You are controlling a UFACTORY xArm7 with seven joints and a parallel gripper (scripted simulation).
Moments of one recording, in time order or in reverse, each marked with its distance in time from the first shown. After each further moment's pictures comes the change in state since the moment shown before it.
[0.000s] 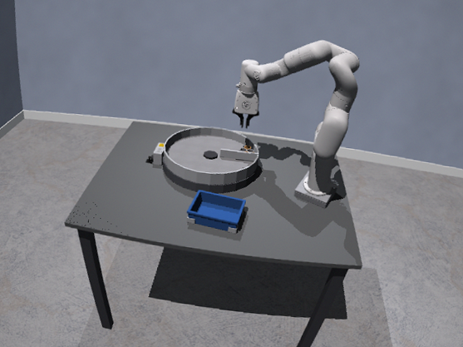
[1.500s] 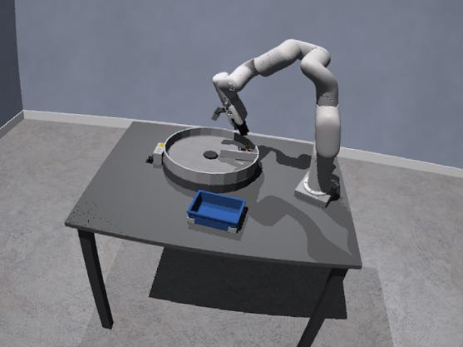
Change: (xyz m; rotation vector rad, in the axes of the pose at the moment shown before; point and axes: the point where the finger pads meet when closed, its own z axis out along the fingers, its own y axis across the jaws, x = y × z) arm 0.007 -0.001 0.040 -0.453 -0.185 -1.234
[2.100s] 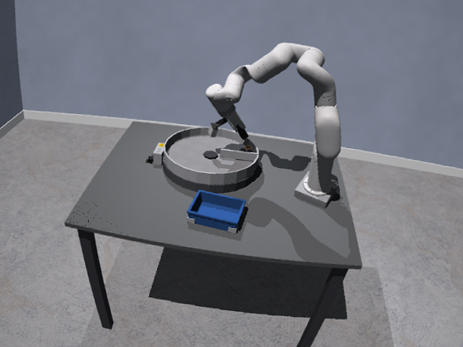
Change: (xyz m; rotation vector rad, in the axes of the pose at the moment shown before) arm 0.009 -0.002 0.017 -0.214 -0.093 -0.590
